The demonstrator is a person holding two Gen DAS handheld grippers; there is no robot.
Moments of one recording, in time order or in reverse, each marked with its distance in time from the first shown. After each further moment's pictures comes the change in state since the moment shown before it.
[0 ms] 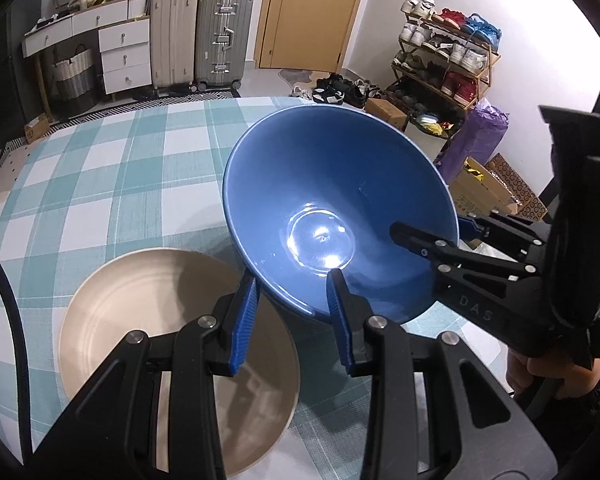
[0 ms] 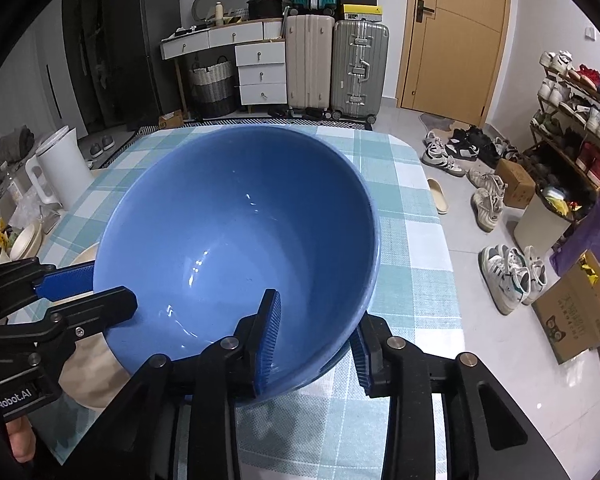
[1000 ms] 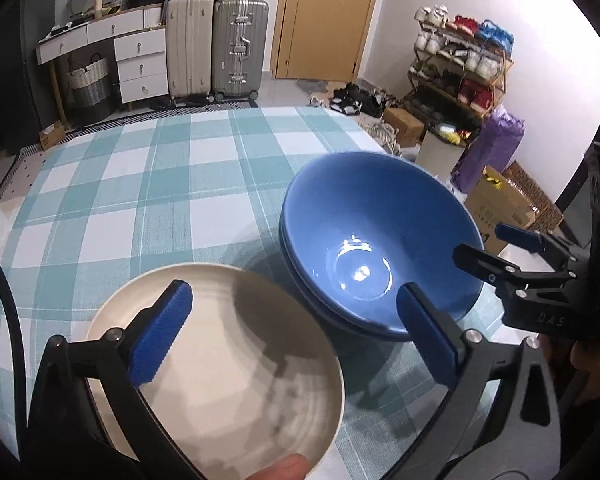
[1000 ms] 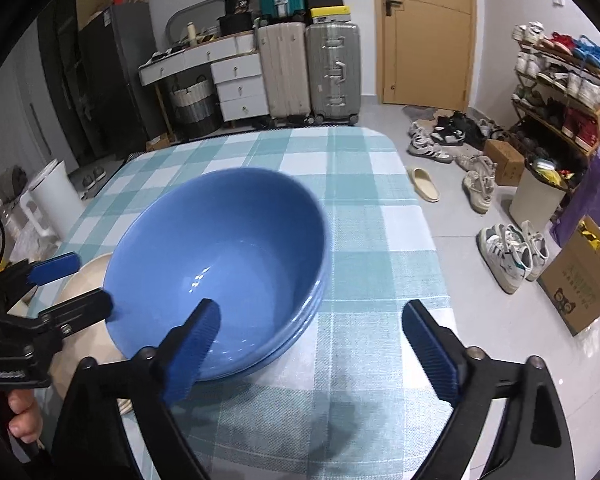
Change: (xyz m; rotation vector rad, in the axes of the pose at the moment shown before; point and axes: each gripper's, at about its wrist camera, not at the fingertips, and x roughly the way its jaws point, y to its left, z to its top) left arm 0.023 0.040 0.008 -0.010 -0.054 0.053; right arm -0.004 -0.038 -0.018 0.144 -0.052 -0.002
